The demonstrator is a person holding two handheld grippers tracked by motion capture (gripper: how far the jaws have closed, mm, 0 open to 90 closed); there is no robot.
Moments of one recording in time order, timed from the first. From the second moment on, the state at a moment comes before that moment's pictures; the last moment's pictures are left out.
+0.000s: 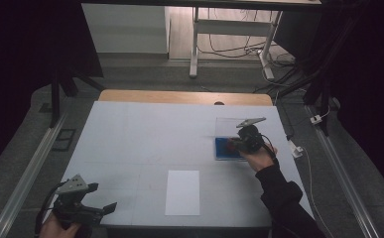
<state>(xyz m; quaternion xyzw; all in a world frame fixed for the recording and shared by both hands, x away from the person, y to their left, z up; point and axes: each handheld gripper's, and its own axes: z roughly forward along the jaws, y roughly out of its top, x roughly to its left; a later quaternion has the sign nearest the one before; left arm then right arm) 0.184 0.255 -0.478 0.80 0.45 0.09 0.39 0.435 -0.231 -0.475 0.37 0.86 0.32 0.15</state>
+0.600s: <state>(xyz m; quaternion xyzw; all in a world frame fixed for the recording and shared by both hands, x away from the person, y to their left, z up) 0.185 0.255 -0.478 0.80 0.45 0.08 0.40 0.433 -0.220 -0.479 0.36 0.87 0.28 0.17</state>
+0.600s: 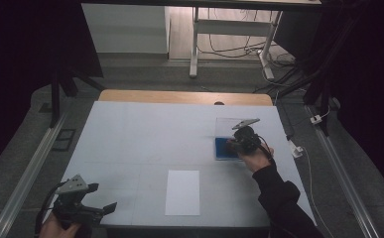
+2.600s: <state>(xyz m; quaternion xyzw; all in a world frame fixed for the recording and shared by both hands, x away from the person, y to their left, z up) 0.185 0.256 -0.478 0.79 0.45 0.08 0.40 0.436 -0.250 -0.472 0.39 0.84 0.33 0.17</state>
